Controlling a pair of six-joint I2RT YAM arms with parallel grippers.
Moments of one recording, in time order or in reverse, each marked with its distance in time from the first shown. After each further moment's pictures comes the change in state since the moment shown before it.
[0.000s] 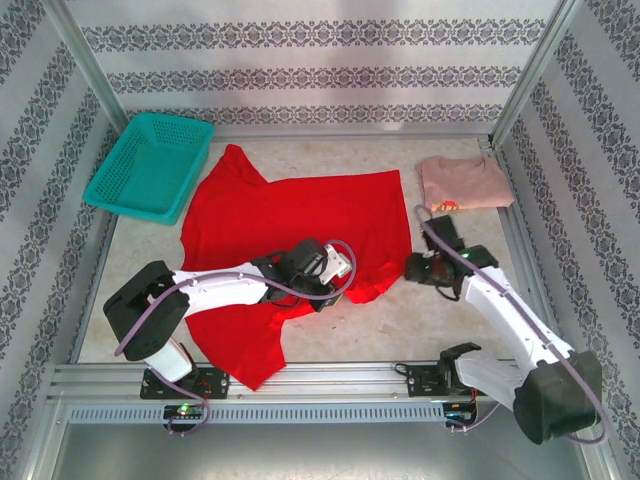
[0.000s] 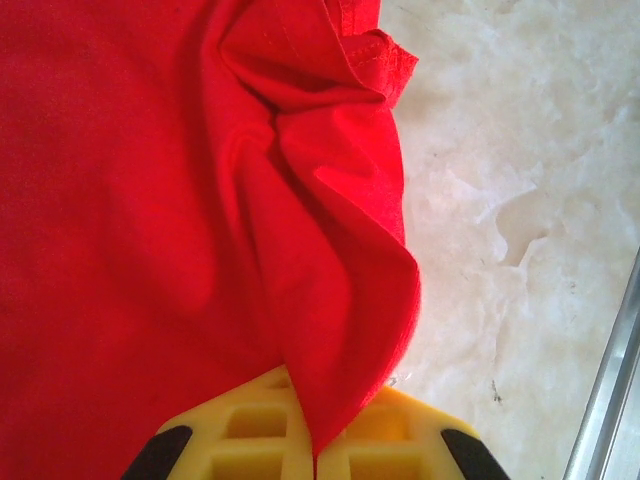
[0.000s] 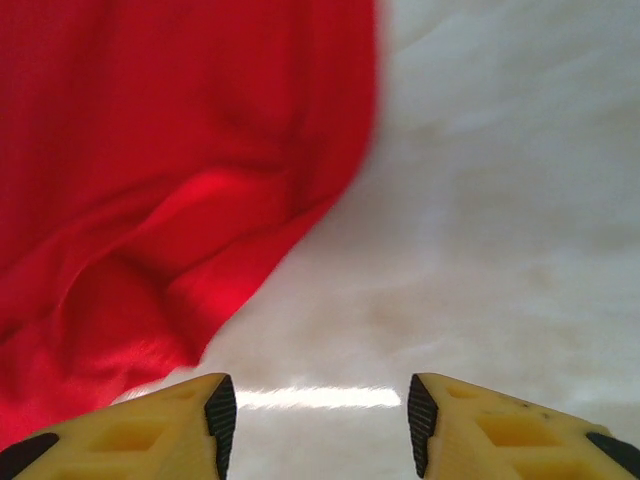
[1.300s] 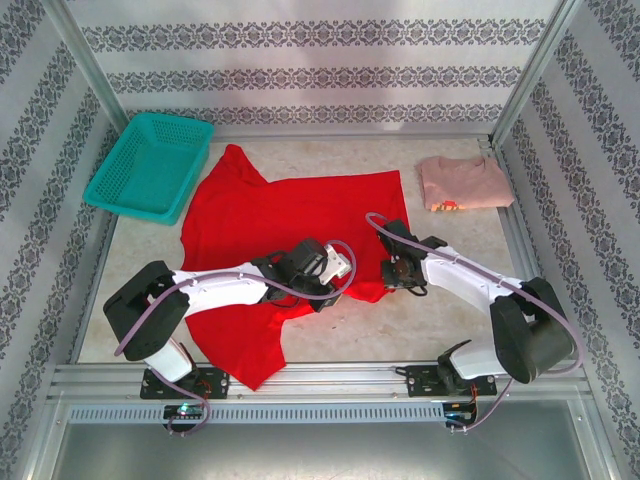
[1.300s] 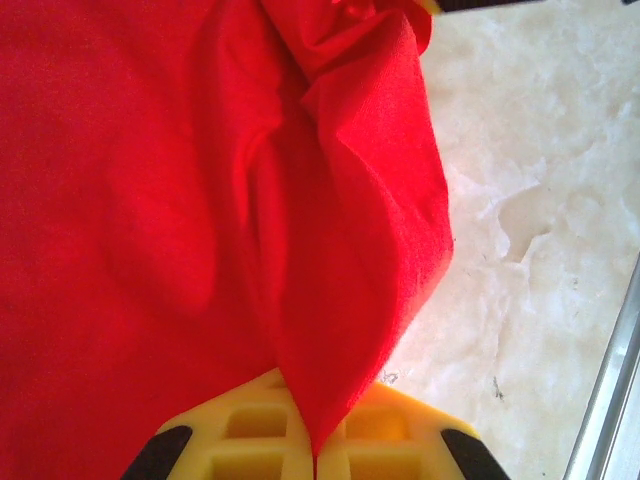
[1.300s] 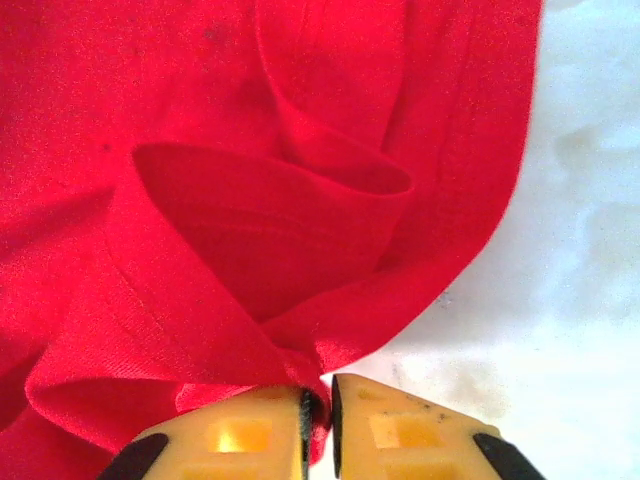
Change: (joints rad) left arm 0.000 0.000 0.000 -0.006 -0.001 0.000; right arm 0.127 0.319 0.030 0.136 0.101 0.031
